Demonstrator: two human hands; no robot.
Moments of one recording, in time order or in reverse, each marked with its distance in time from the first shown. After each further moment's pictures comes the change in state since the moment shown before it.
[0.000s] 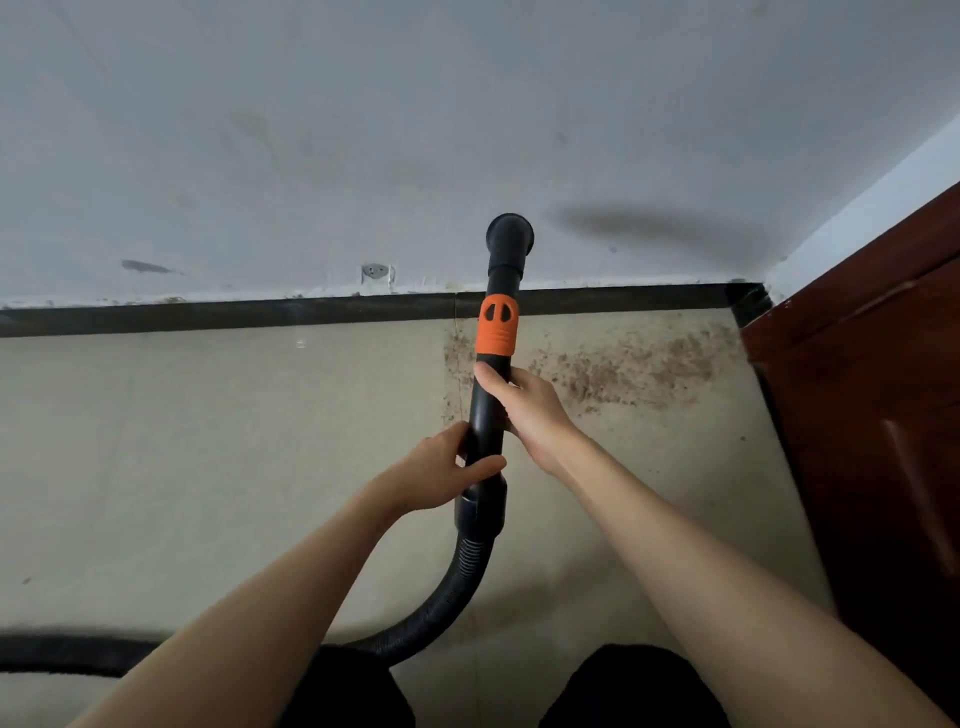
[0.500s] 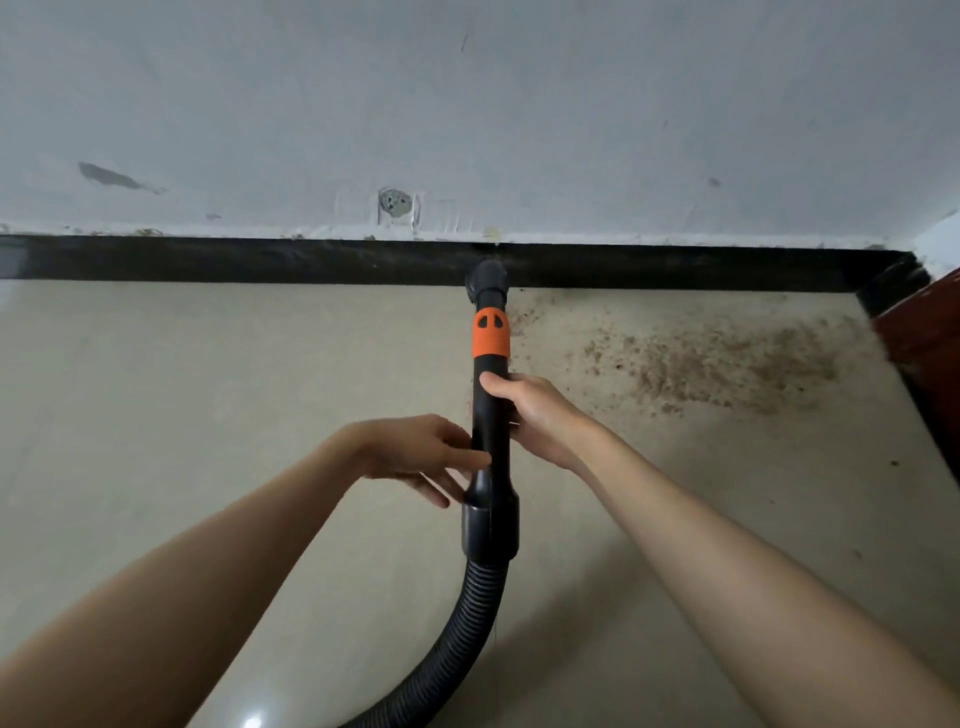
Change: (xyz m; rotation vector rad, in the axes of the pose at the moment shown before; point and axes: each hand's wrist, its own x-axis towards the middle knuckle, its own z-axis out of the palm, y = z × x) left_hand 0.108 -0.132 0.017 -0.230 -0.289 -0.166; right_hand 0.143 0.143 0.028 0.064 -0.250 0.083
